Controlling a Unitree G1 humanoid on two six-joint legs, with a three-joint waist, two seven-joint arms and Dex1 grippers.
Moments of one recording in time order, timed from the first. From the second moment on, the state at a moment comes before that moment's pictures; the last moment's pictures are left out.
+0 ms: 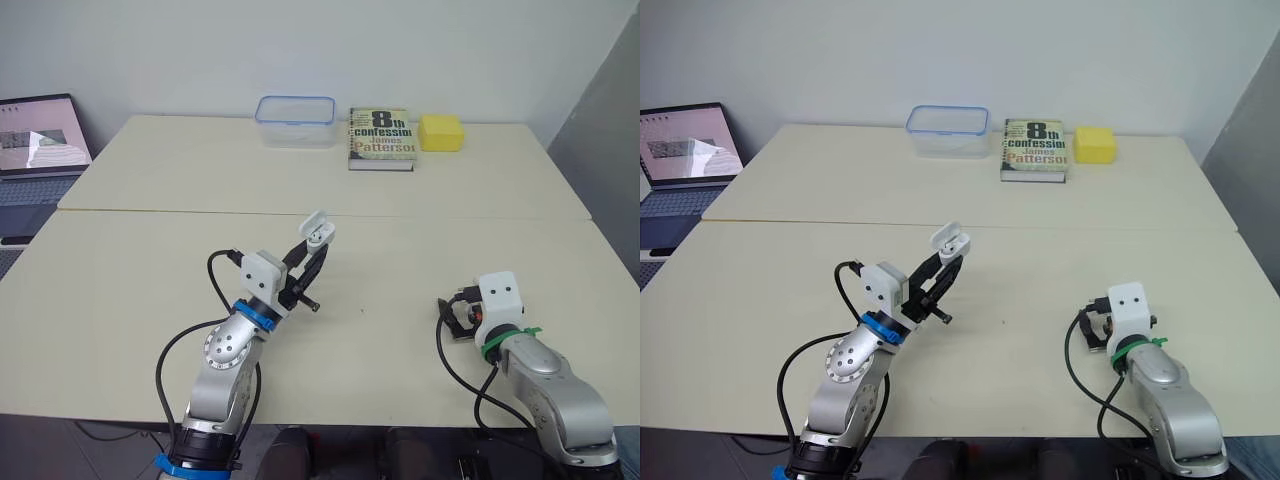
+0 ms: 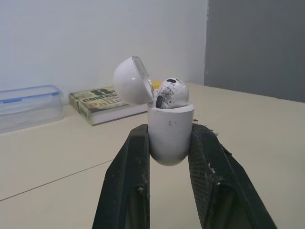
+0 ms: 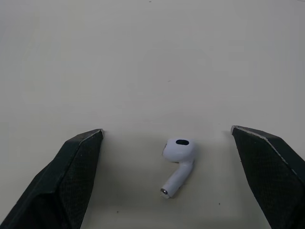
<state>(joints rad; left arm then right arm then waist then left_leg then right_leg) -0.13 0.19 -0.07 -0.15 -0.22 -0.10 -0.47 0.00 -0.30 -0.05 -0.52 0.17 0.86 0.06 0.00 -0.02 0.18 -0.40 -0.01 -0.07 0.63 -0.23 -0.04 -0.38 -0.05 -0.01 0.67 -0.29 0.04</state>
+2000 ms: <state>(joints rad) -0.02 0.19 -0.10 -0.27 -0.21 -0.05 -0.42 -0.18 -1.14 0.16 0.10 0.09 -0.15 1.48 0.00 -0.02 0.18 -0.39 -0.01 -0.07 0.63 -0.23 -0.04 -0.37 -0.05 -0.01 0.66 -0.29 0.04</state>
